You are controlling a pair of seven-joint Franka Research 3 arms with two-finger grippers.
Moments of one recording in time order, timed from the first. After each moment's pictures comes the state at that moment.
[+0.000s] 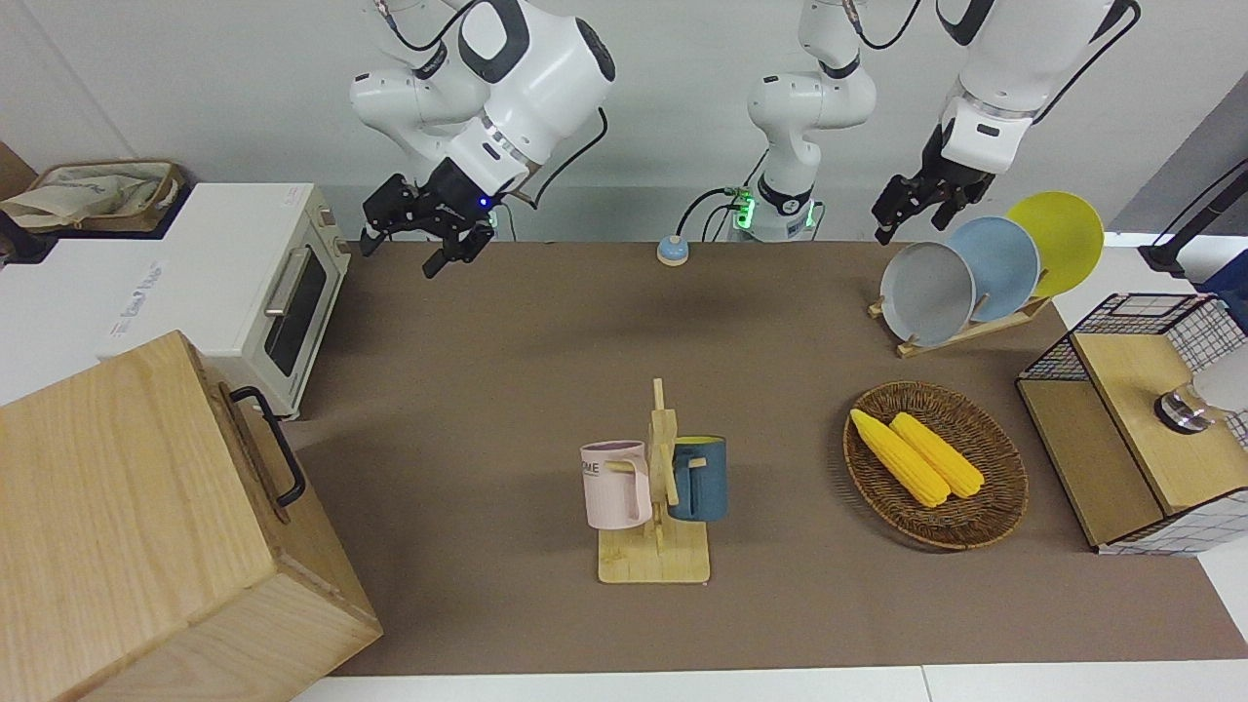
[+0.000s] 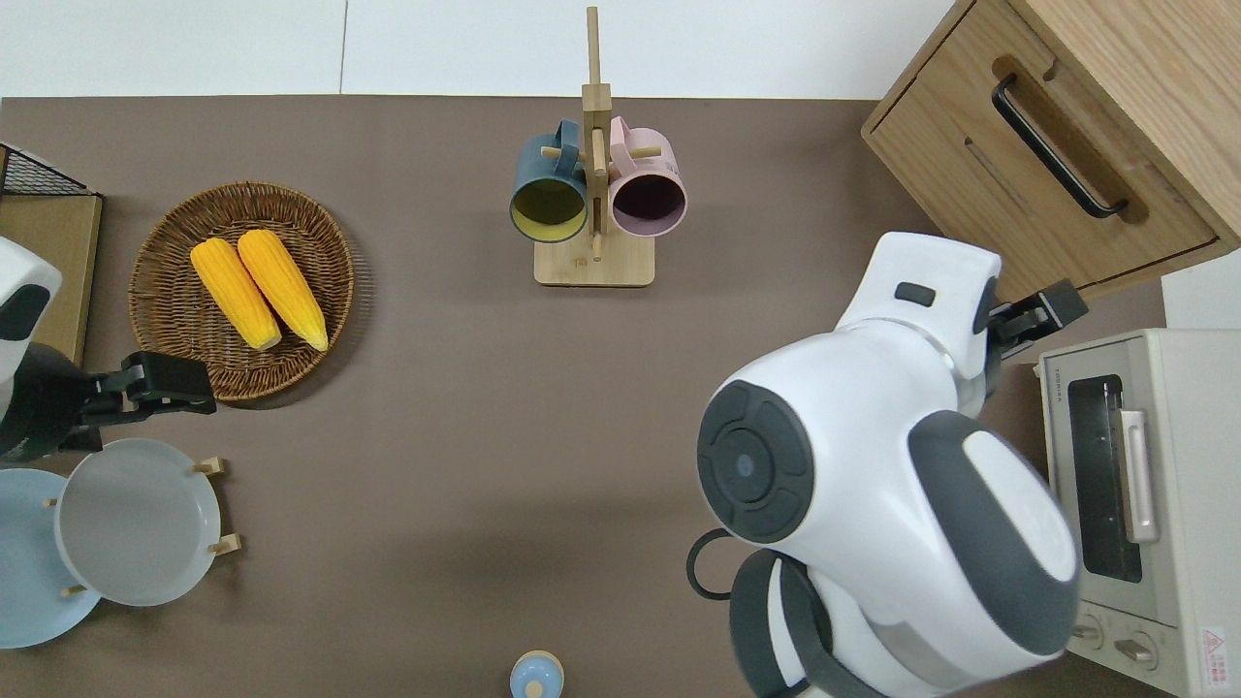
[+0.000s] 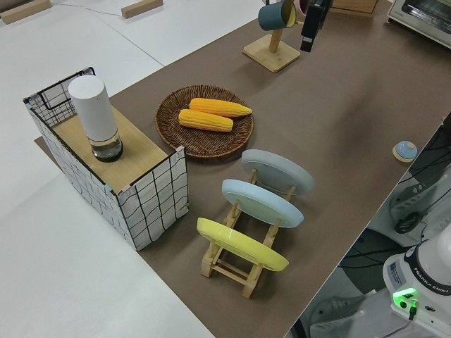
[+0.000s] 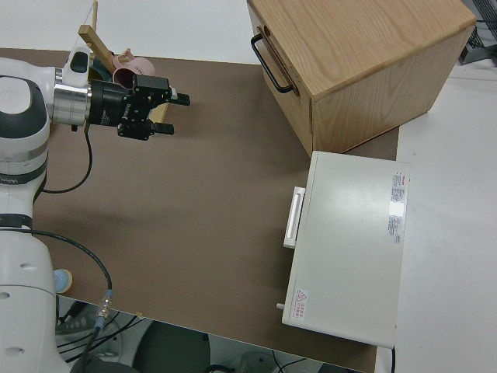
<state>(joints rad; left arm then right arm) 0.02 -0.13 -0.07 -1.71 -0.04 1.56 -0.33 0.16 0.05 0.37 -1.73 -0.92 1.55 0.18</state>
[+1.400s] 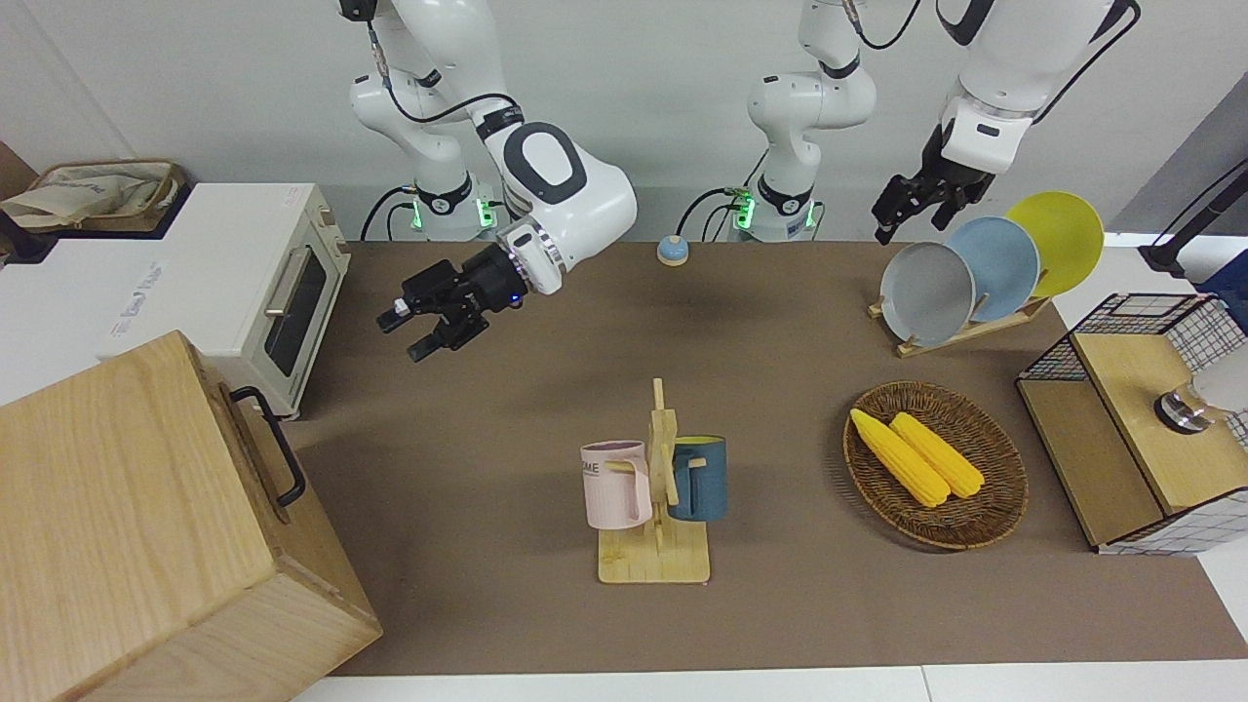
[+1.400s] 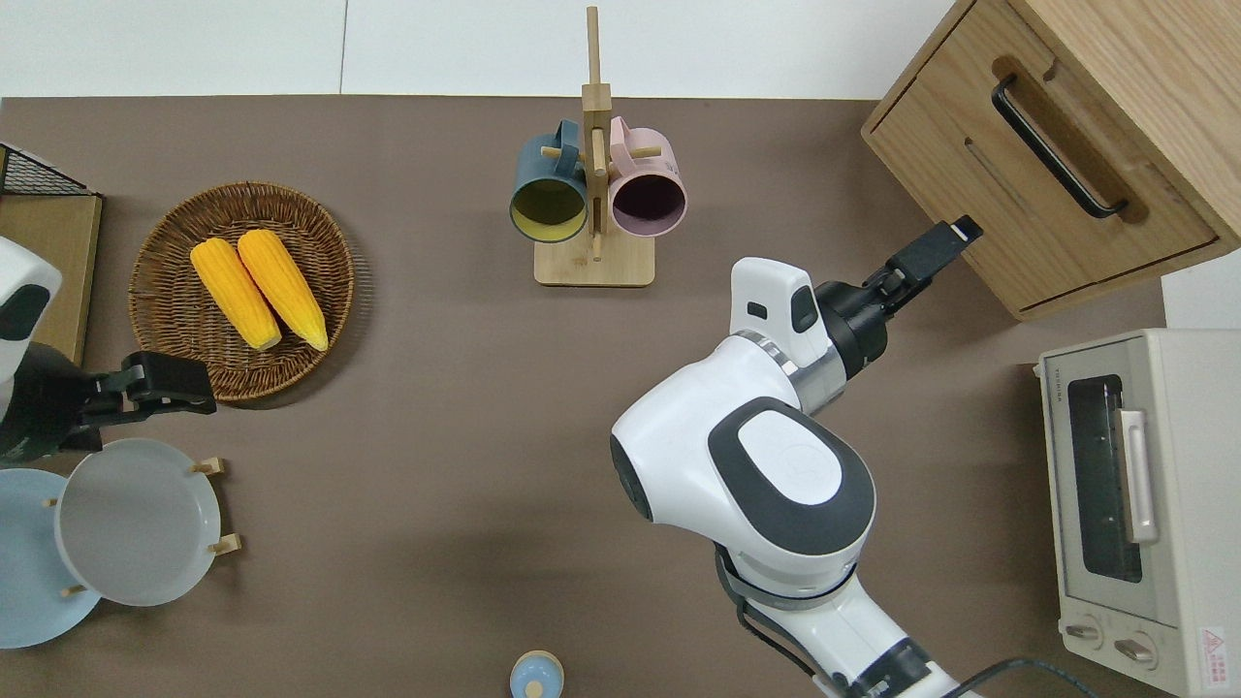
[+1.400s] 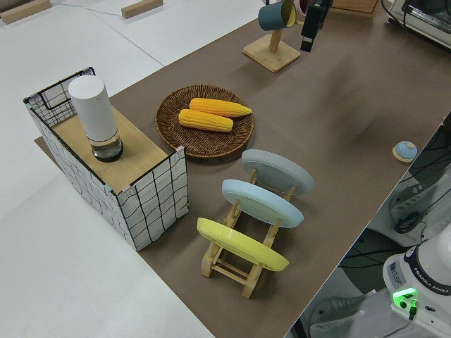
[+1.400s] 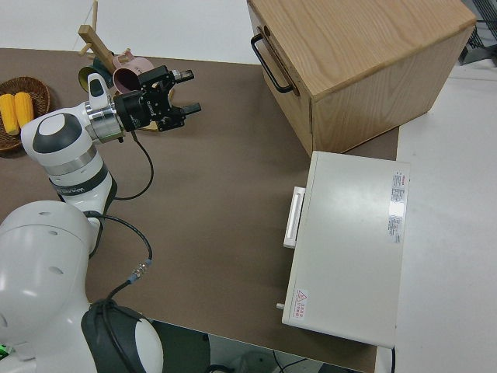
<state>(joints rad) 0.02 -0.13 -0.07 -1.71 -0.04 1.56 -0.33 0.22 0.22 0.32 -1.86 -1.50 1.66 0.35</state>
